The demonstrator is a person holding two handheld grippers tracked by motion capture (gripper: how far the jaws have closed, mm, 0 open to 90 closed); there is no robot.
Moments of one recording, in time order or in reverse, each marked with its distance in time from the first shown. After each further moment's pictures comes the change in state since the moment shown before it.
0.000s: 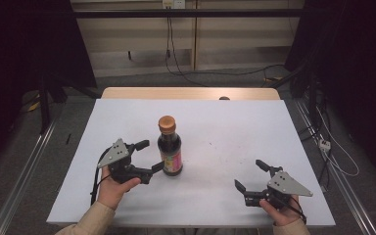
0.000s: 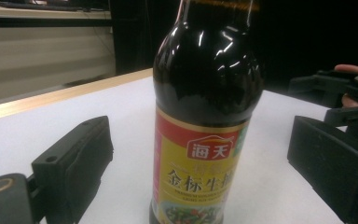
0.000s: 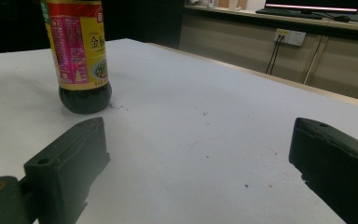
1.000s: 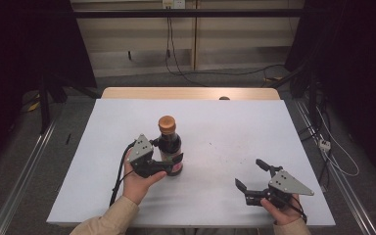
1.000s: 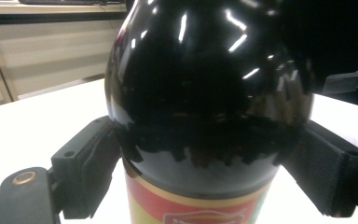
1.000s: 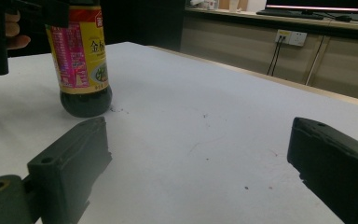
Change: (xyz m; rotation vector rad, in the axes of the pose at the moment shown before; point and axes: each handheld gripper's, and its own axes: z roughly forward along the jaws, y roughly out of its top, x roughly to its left) left arm -0.017 0.002 0.049 0.035 0.095 0.019; right arm -0.003 0.000 0.000 -0.010 0.007 0.015
